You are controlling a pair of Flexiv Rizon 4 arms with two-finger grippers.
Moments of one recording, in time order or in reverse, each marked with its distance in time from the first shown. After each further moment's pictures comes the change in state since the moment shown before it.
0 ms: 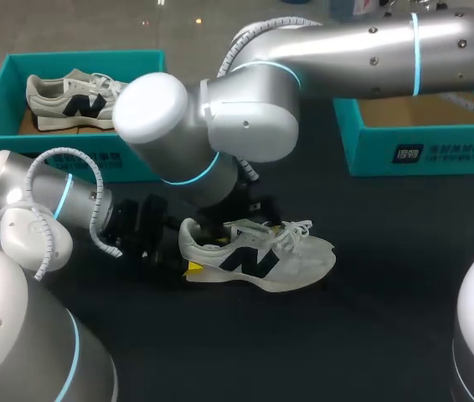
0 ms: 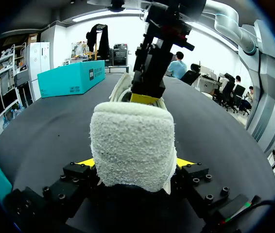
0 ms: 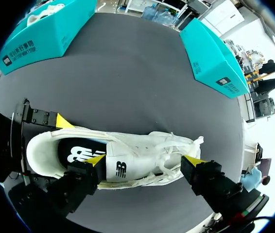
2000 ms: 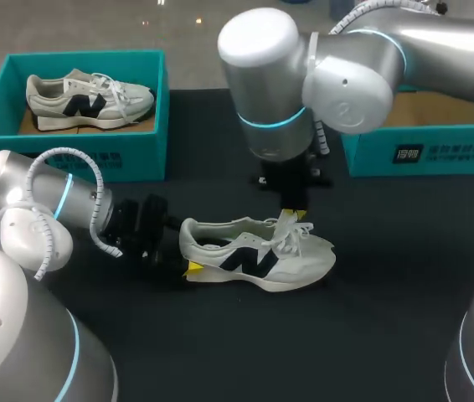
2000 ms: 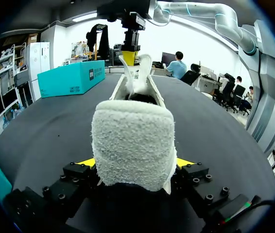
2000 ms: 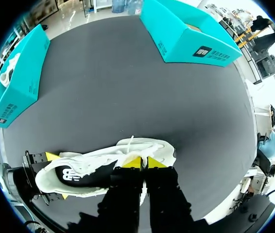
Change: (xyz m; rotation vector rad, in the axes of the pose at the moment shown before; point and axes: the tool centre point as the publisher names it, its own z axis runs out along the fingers) left arm 0.000 0.000 0.000 0.000 0.000 0.000; right arm -0.083 0.018 0.003 0.140 0.155 0.291
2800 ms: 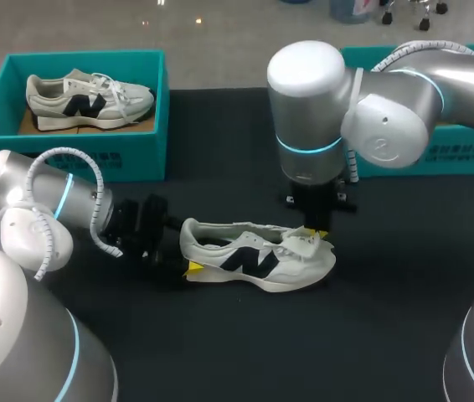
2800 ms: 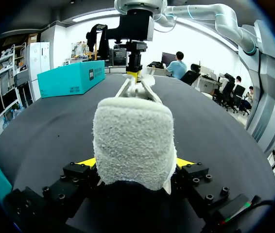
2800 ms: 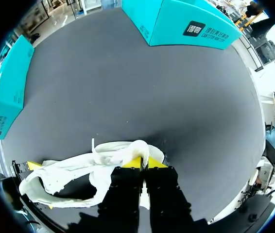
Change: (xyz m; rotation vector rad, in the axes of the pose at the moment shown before) left arm 0.000 -0.001 0.000 0.000 0.001 0.000; right arm -0.031 -0.005 0.059 0.041 0.029 0.081
